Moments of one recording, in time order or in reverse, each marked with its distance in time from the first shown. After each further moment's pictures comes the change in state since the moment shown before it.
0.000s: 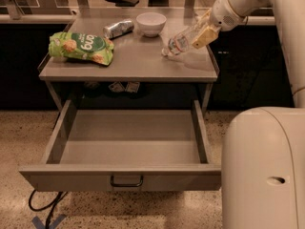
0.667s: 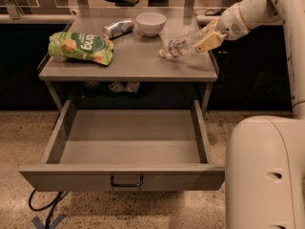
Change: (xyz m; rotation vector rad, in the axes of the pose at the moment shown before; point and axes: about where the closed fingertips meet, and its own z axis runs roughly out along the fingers) arm 0.018 0.008 0.006 -0.069 -0.189 0.165
